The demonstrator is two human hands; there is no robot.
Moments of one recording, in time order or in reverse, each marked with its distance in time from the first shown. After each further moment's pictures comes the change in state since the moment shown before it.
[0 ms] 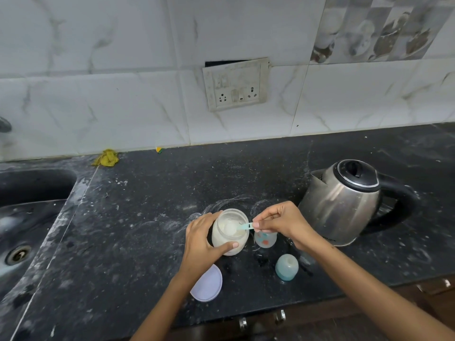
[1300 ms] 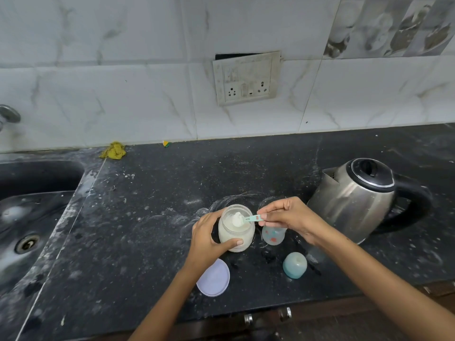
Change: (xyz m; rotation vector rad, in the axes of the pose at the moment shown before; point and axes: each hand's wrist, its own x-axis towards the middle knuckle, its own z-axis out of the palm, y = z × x) left_hand -0.001 -0.013 -0.003 -0.126 -0.034 -0.060; right_hand 0.009 -0.008 0.001 0.216 -0.129 0.084
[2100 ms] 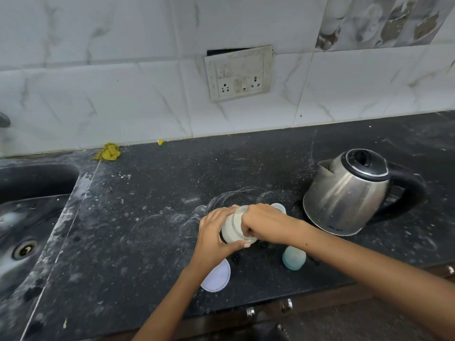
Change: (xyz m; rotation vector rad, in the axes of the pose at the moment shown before) left_hand -0.002 0.015 0.007 0.056 -0.080 0.140; right_hand 0.001 -0.010 0.051 -1.563 -0.279 -0.468
